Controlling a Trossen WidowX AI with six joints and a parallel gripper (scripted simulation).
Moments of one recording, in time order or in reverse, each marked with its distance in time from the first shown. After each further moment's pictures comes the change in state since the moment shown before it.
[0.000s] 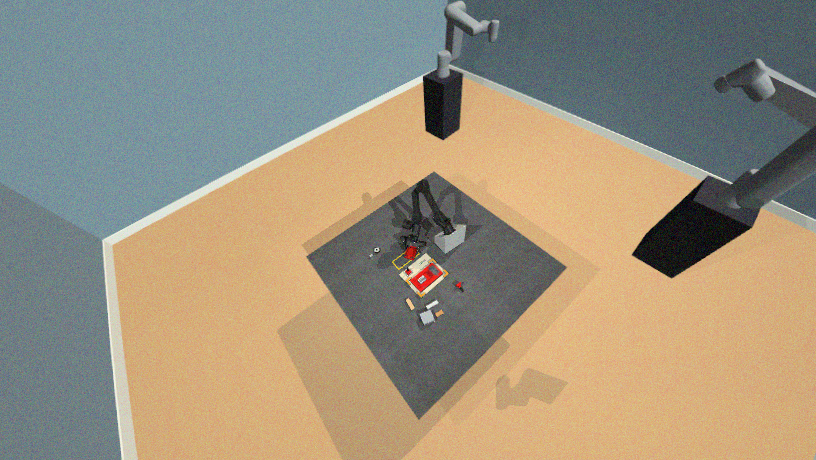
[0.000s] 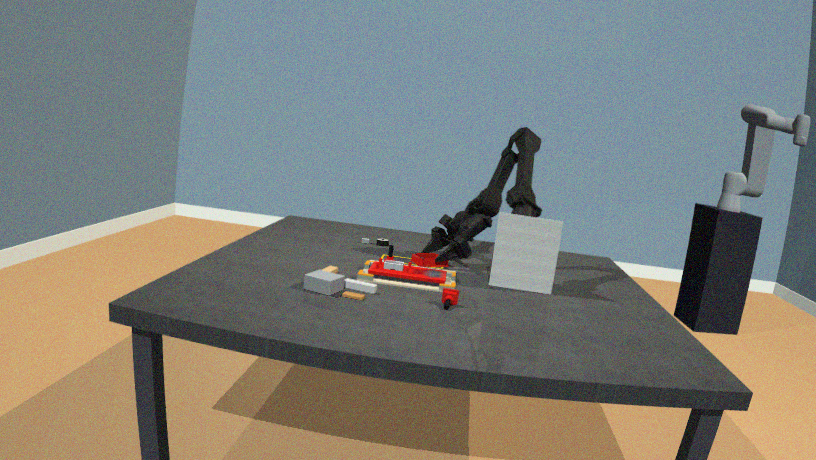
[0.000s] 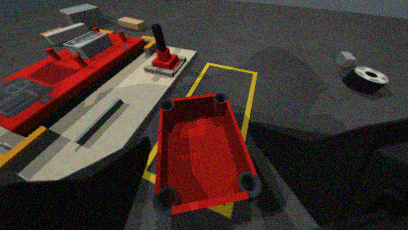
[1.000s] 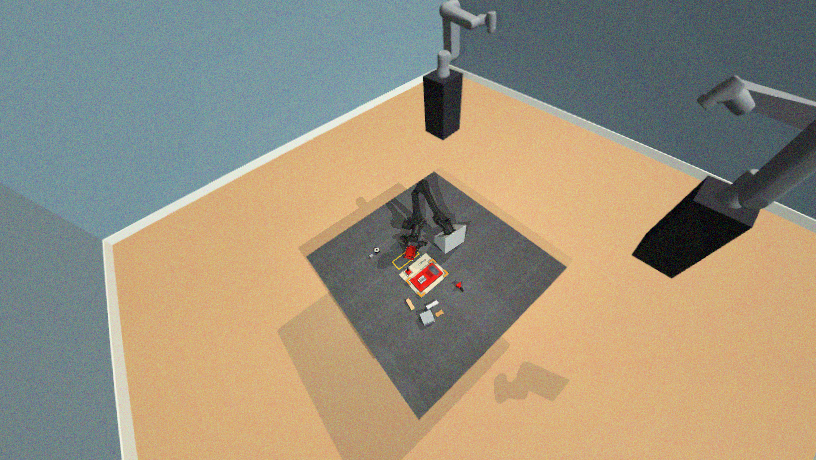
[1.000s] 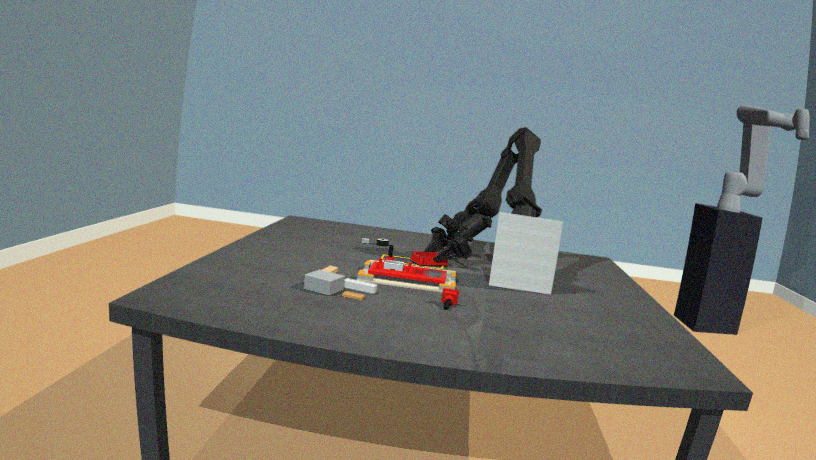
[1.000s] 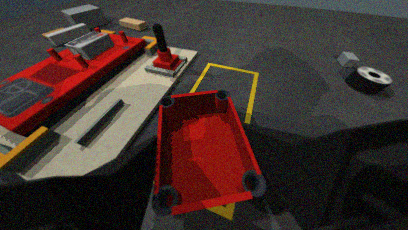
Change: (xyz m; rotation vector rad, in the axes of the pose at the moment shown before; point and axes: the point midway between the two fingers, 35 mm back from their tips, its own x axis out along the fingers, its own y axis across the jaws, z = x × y) arm 0.001 0.000 0.000 -0.001 -0.003 0.005
